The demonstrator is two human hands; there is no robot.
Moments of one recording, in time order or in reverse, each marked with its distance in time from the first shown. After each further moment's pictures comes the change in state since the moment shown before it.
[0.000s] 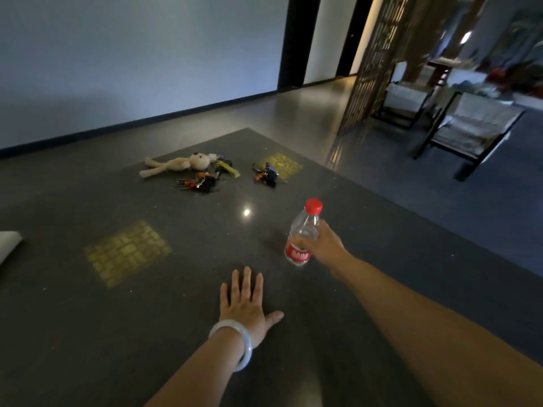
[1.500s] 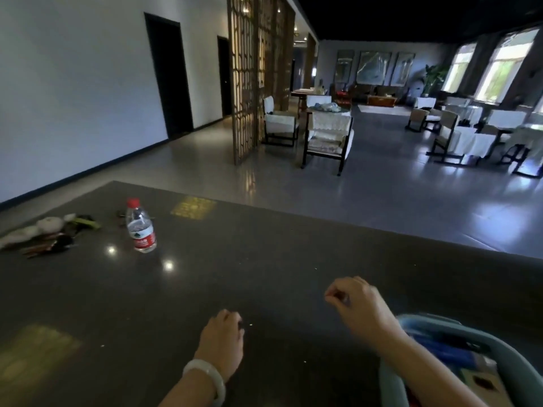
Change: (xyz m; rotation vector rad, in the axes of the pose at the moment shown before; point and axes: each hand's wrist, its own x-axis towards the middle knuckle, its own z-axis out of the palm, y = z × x) left_hand -0.120 0.212 0.026 -0.163 0.198 0.453; right_hand -0.326 0.124 -0.247 -0.599 0.450 -0.128
